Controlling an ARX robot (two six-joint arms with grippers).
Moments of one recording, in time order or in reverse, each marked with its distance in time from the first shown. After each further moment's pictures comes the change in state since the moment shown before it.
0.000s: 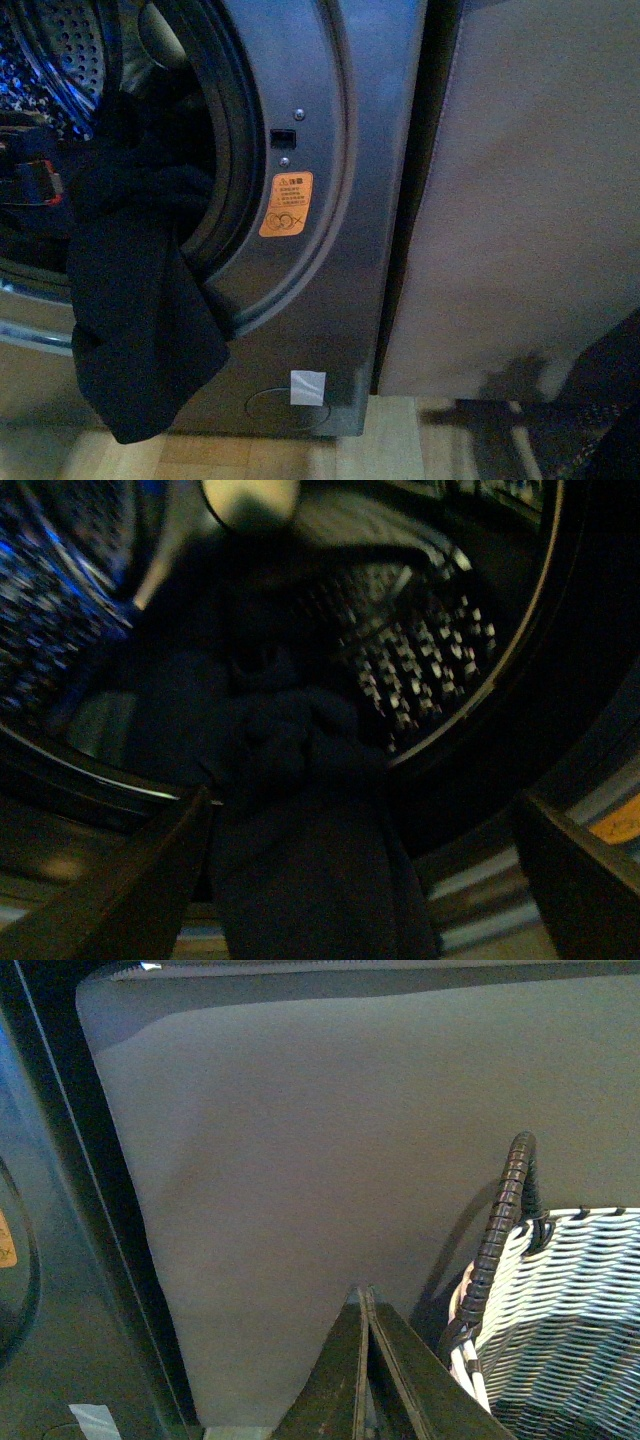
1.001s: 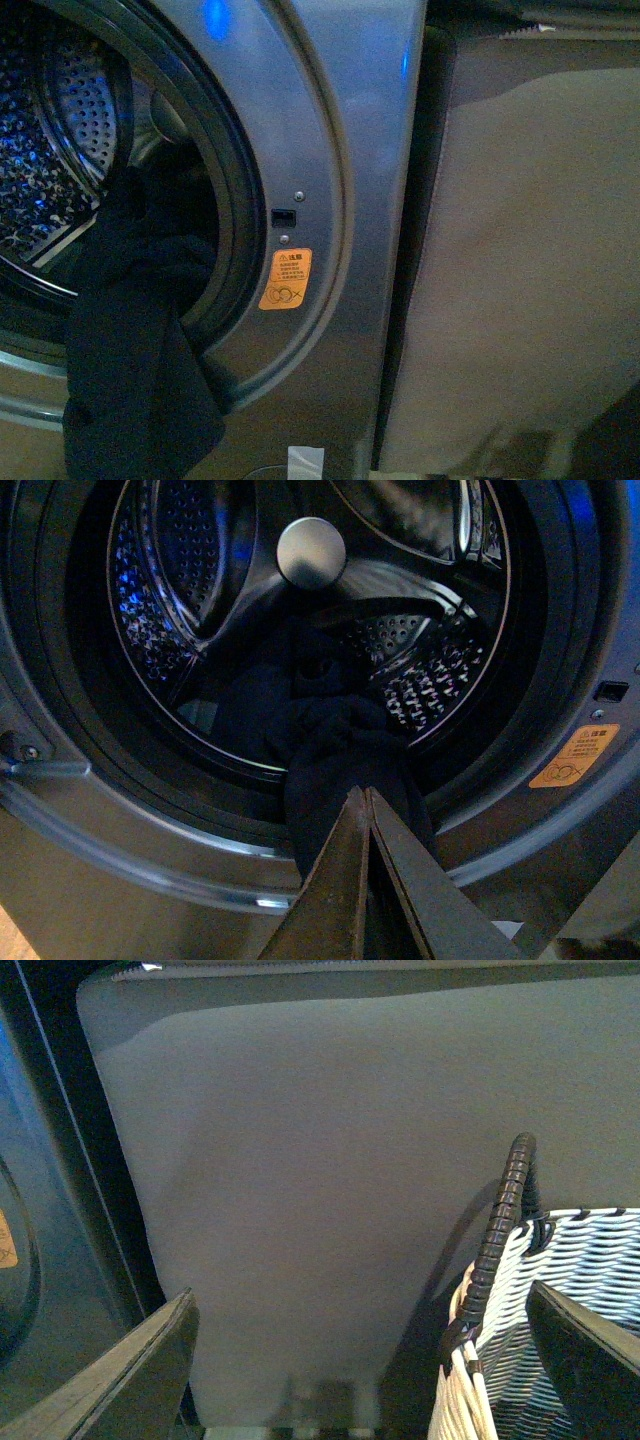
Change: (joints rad) left arm 0.087 -0.920 -0.280 -0.592 0.062 0.004; right arm 0.000 0.000 0.000 0.000 0.000 0.000
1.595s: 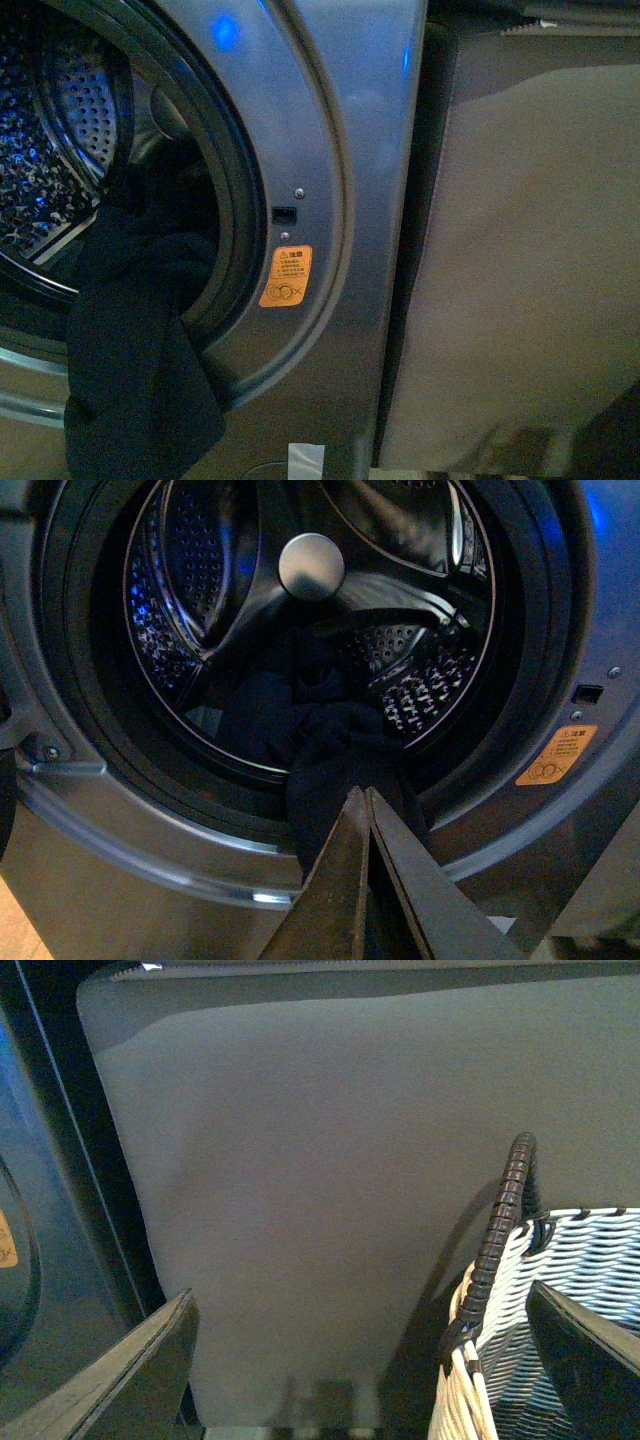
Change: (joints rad) left arm 0.000 -0.270 0.000 -0.259 0.000 0.000; right arm 0.000 0.000 0.000 0.000 0.000 0.000
